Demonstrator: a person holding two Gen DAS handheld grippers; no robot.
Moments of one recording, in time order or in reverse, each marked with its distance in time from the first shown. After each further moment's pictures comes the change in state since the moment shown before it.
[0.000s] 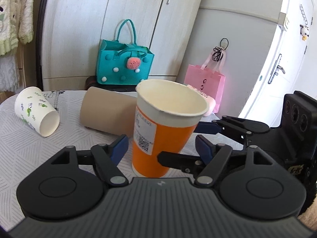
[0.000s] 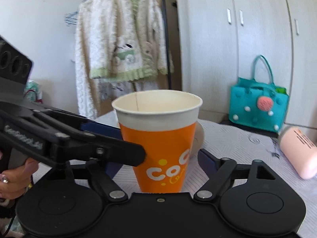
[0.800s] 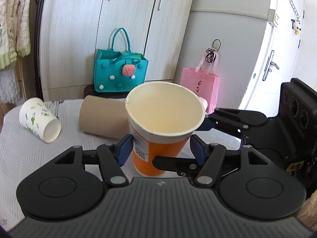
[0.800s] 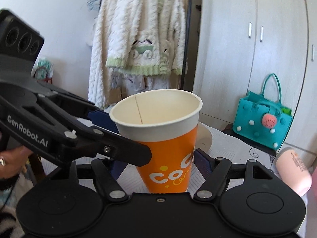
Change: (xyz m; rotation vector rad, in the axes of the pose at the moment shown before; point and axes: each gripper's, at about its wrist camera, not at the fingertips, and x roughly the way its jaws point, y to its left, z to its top) left arm -0.022 -0.019 0.000 0.071 -0.031 -0.005; right arm -0.017 0.017 0.011 -0.155 -0.011 0.041
